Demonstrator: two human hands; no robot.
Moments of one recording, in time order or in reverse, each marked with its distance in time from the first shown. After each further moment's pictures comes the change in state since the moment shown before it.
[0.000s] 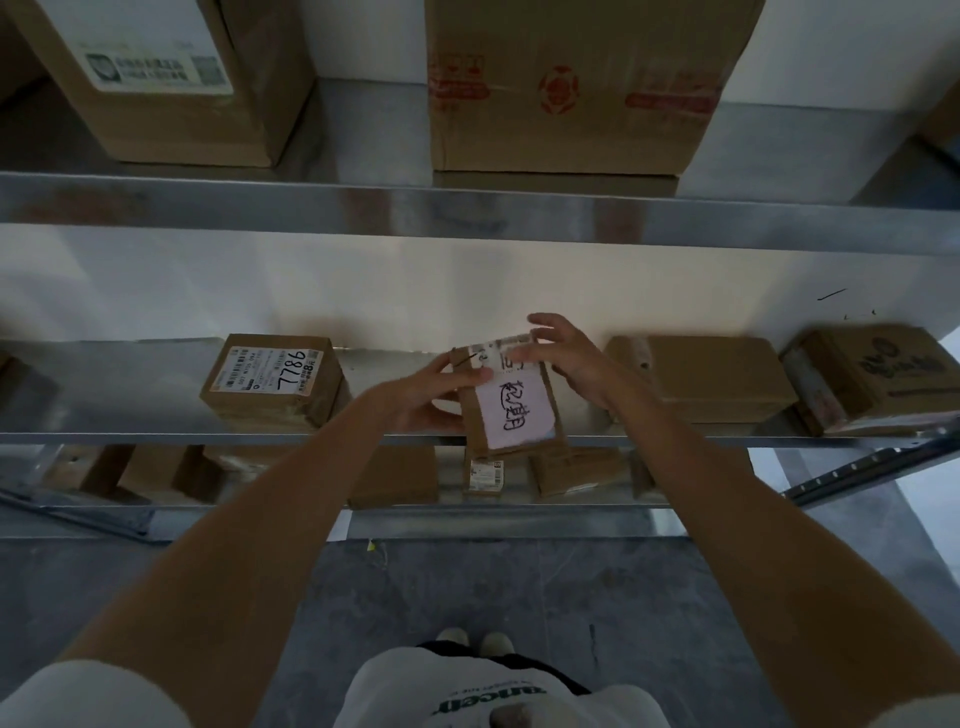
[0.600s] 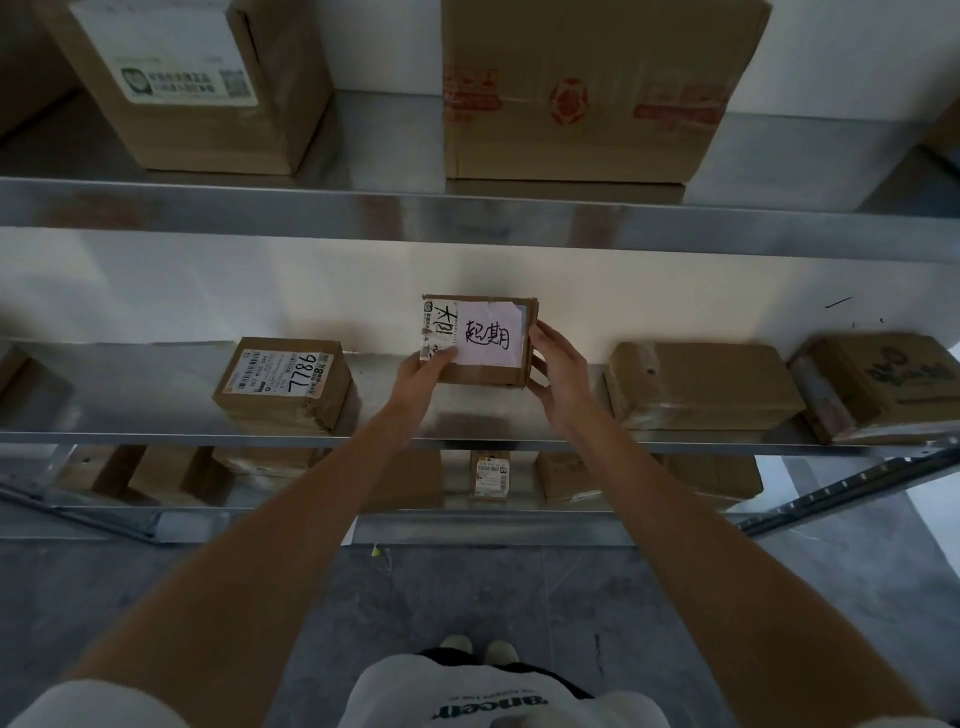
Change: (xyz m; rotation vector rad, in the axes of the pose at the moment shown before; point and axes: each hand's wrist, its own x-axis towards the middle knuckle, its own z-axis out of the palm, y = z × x) left_hand -0.019 -0.003 0.014 -0.063 0.485 0.291; right_hand -0.007 0.010 0.046 0.588 0.284 -0.011
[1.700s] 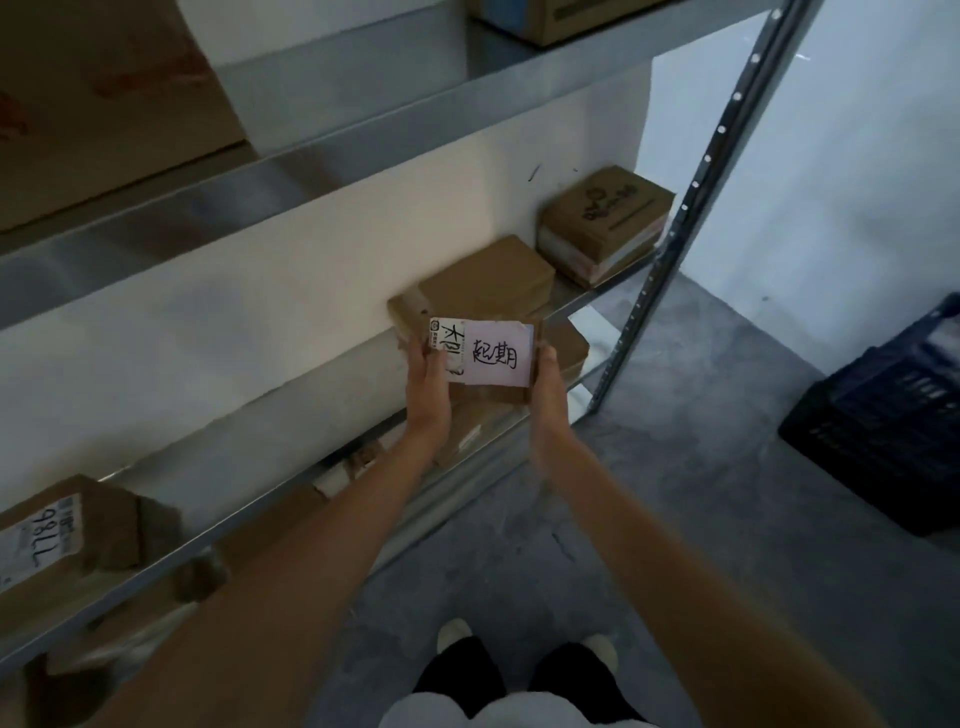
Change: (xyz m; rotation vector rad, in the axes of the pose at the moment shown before) left_hand -0.055 -0.073 0.225 0.194 -0.372 0.185; right_hand -0.098 0.037 -0.199 0.222 0.632 -0.032
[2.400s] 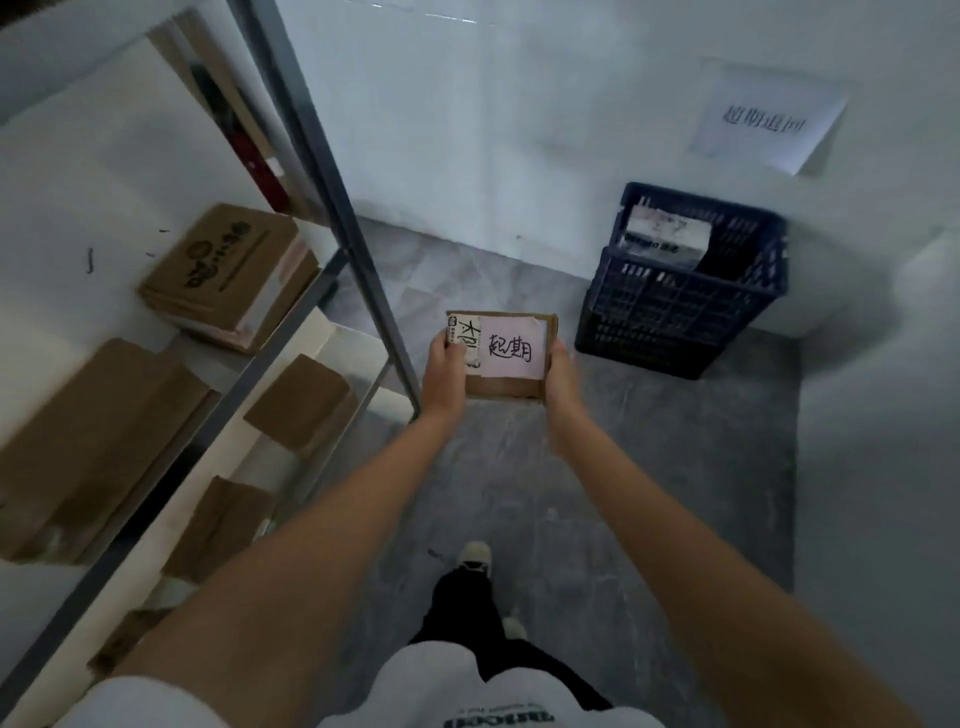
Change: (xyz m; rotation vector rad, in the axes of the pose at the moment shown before) left_hand -0.088 -0.045 0.419 0.292 -0.583 -0.020; right_hand 0.061 -0.070 -0.397 0.202 0.515 0.024
